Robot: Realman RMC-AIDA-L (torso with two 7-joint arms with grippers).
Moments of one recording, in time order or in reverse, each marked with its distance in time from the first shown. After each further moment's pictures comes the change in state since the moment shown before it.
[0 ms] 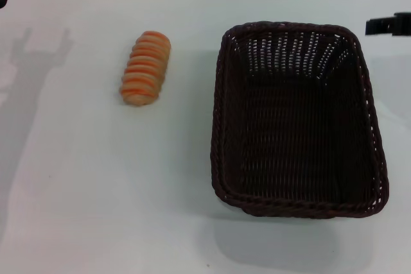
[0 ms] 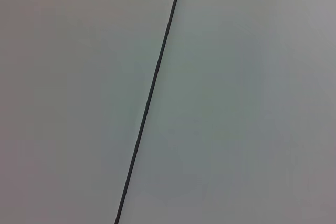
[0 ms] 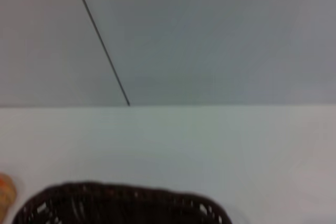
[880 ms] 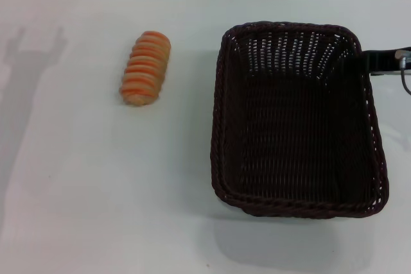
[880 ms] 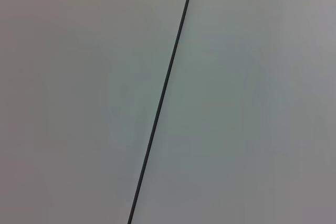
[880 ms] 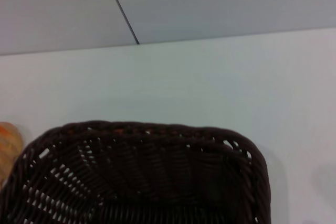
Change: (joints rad) left arm 0.007 0.004 -0.022 -0.007 0.000 0.013 0.000; right arm 0.035 0.003 -0.042 -0.205 0.051 -0.056 -0.004
